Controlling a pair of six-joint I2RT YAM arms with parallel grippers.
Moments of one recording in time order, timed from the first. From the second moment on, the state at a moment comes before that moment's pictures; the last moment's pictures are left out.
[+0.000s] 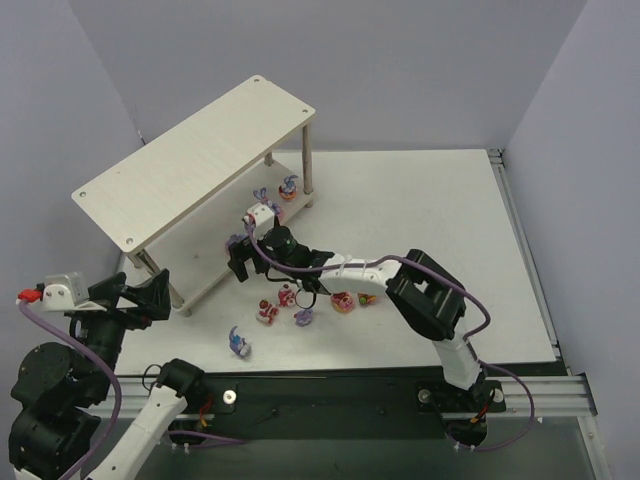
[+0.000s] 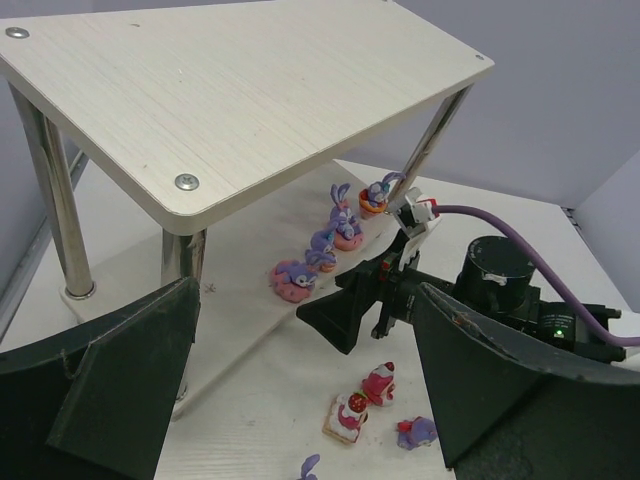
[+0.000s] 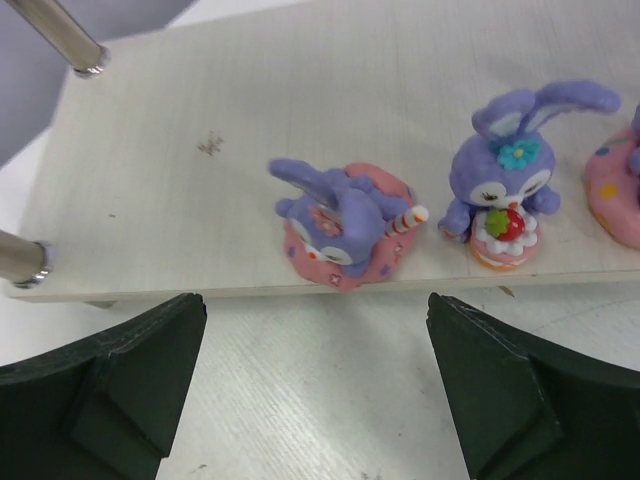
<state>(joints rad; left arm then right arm) -0.42 0.26 1.13 -0.83 -0.37 -0.31 1.01 2.07 1.35 0.37 0.09 0.24</state>
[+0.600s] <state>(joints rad) -0.42 0.26 1.03 -0.87 -0.27 -0.36 1.18 1.47 1.05 0.04 0.47 0.38</state>
